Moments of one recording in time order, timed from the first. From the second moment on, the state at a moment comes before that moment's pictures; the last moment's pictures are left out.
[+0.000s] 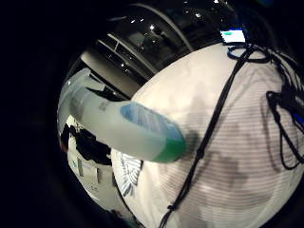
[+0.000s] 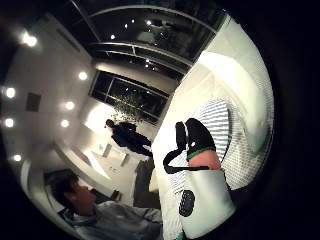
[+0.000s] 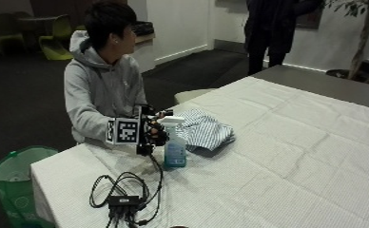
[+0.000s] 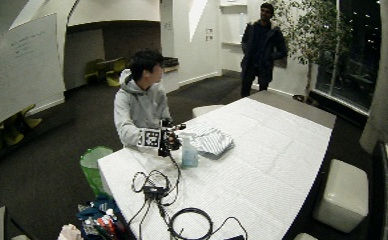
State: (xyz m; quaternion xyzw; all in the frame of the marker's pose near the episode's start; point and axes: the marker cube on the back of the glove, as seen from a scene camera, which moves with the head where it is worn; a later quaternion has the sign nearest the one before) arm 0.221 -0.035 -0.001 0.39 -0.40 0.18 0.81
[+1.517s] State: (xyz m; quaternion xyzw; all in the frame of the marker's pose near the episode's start) arm 0.224 -0.111 0.022 0.39 -0.54 0.19 0.72
